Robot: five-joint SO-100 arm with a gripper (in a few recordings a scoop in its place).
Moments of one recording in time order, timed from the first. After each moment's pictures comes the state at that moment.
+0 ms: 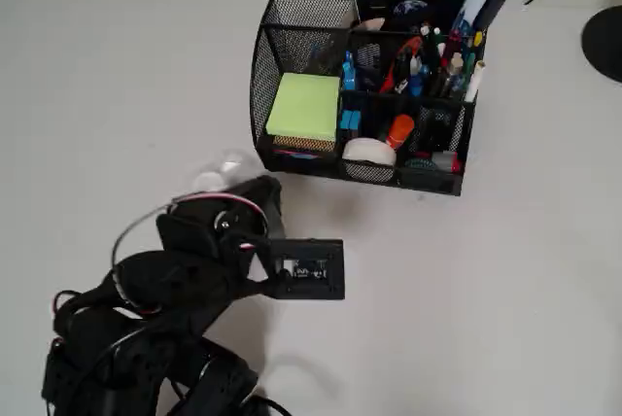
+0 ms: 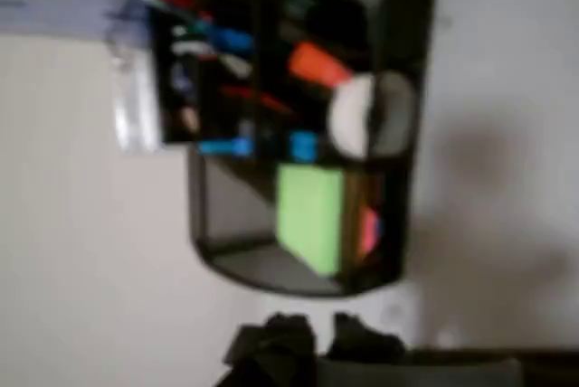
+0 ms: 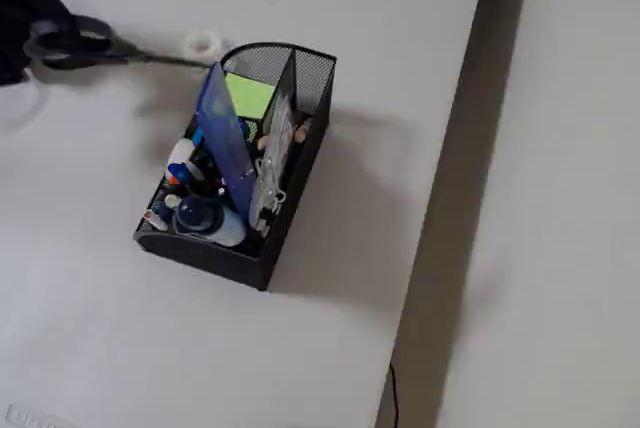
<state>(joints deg) 6.9 184.4 149.2 60.3 -2.8</state>
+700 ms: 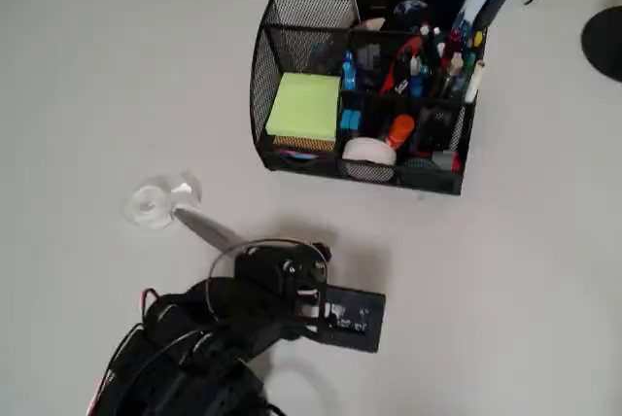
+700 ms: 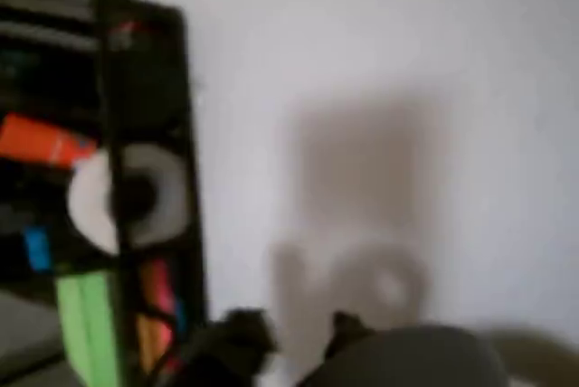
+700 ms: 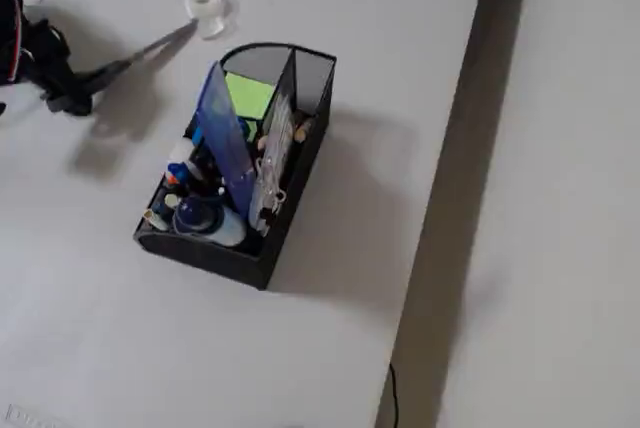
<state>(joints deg) 19.7 187.5 175.8 54.8 -11.4</state>
